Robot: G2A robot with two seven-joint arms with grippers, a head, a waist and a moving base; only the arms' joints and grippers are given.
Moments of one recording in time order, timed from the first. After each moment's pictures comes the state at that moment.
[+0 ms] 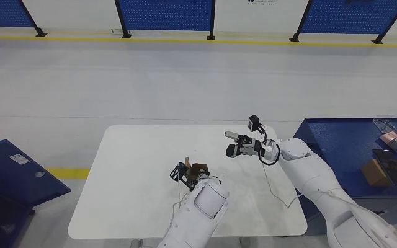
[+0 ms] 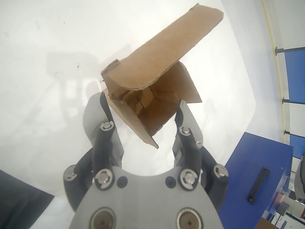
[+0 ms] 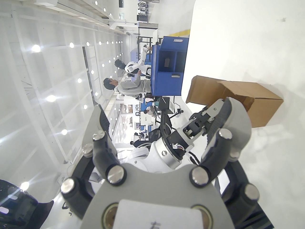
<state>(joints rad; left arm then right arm) 0.97 -1.88 -0.95 -0.96 0.17 1.01 0.37 -0.51 -1.11 0.61 -0.63 0.83 -0.35 1.09</state>
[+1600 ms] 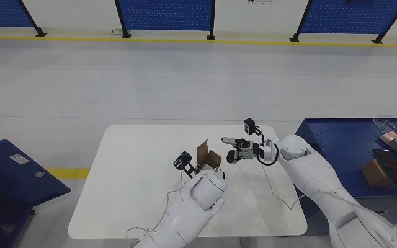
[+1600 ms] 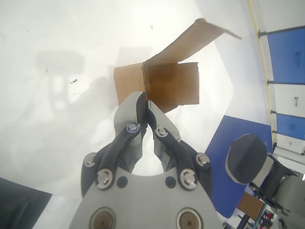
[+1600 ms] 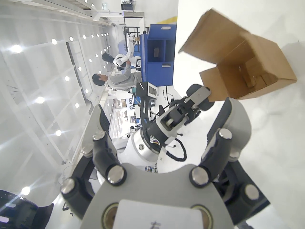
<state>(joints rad) 0.85 -1.74 -0.78 -1.07 -0.03 1.01 0.25 -0.52 -1.08 0.63 -0.71 0.71 -0.17 1.16</state>
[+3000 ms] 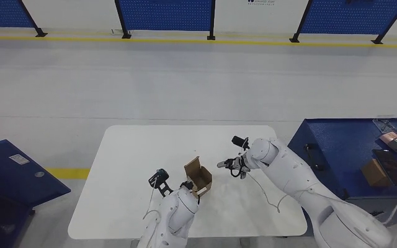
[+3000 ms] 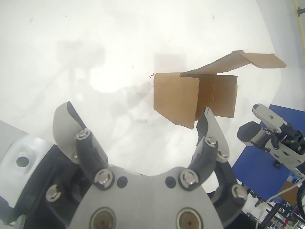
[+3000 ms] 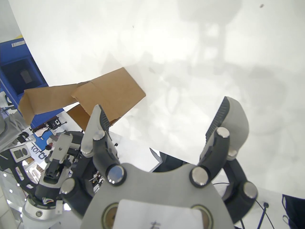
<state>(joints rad) 1.27 -1.76 -1.14 -1.49 1.15 1.01 -0.68 -0.46 -1.22 0.43 -0.67 0.09 0.20 0.95</state>
